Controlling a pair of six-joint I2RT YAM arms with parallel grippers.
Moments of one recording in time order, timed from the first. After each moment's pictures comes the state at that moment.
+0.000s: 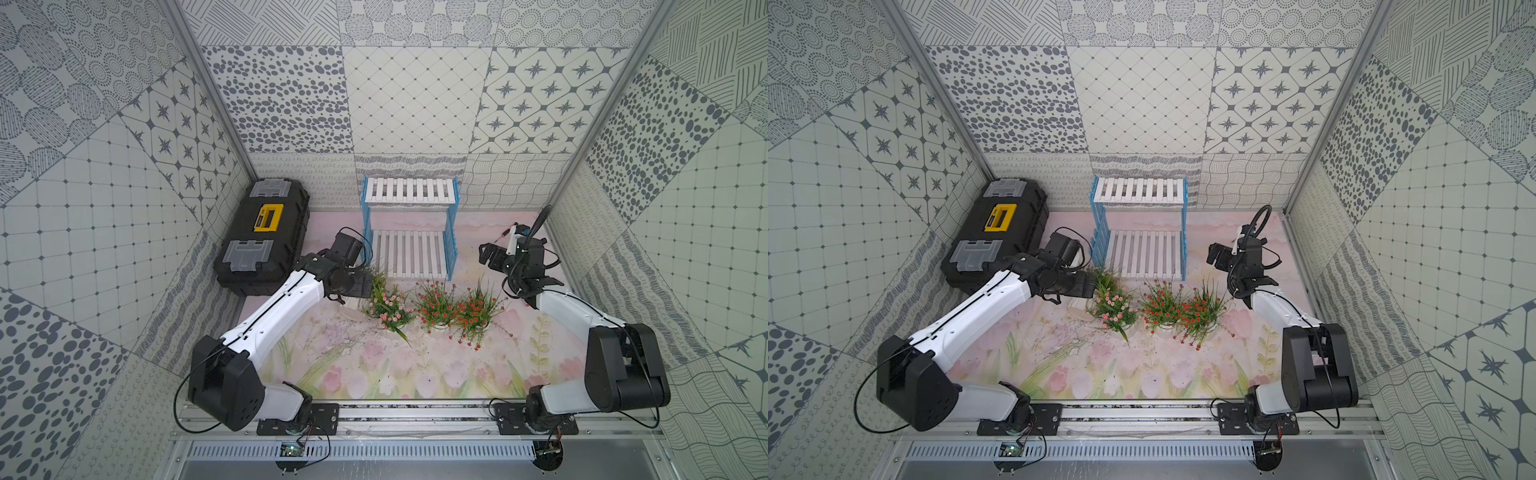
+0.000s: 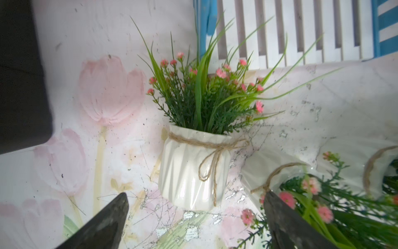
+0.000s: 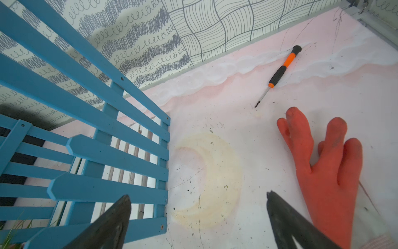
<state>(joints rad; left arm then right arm) -0.46 1.42 1.20 -0.95 -0.08 -0.29 0.11 1.44 0.81 0.13 -0.06 0.41</state>
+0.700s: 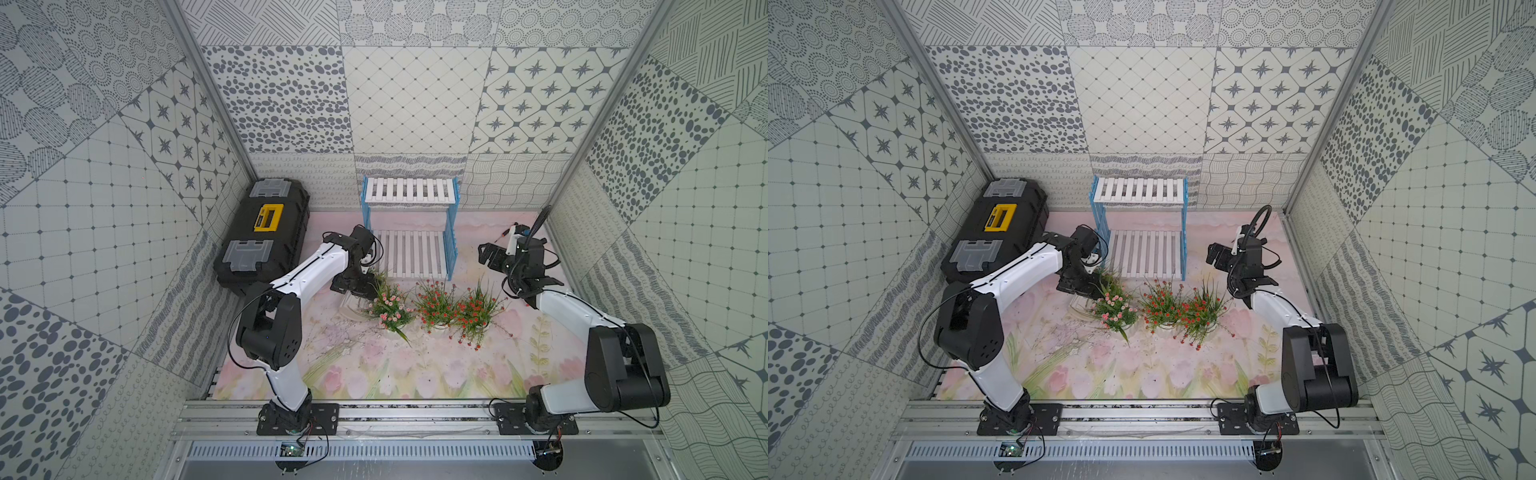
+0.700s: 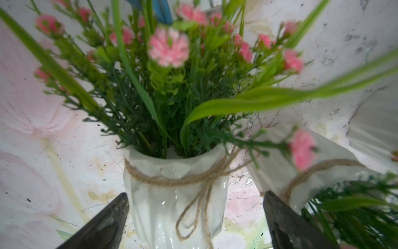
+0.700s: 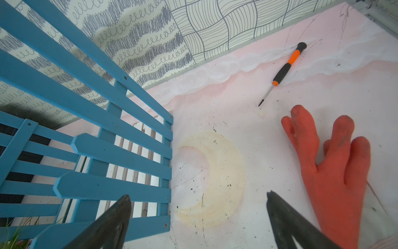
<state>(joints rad) -0.43 1.78 1.42 -1.13 0.06 -0.10 0.11 1.44 0.81 0.13 -0.07 0.42</state>
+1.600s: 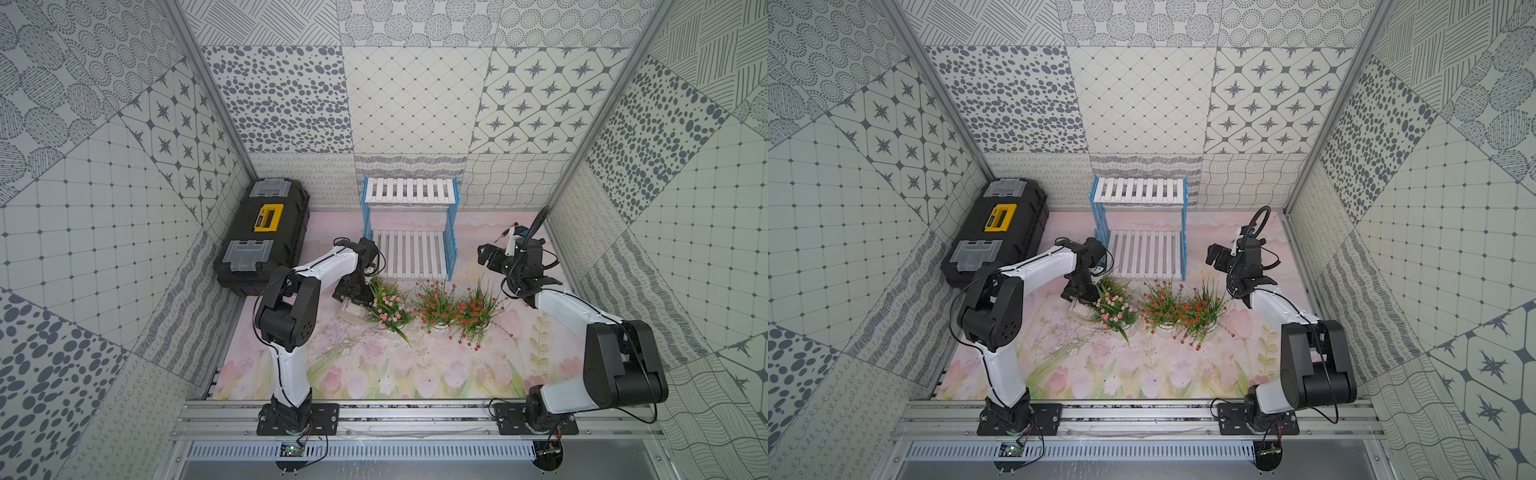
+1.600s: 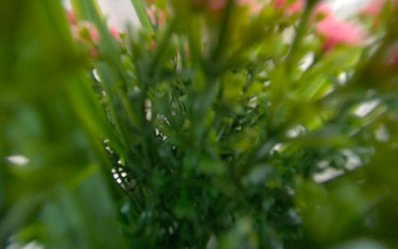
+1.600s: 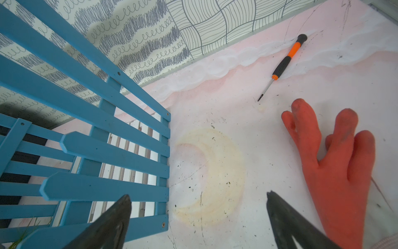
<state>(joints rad) -0.43 1.93 1.38 -1.09 0.03 -0.05 0.11 1.46 0.81 0.13 -0.07 0.43</state>
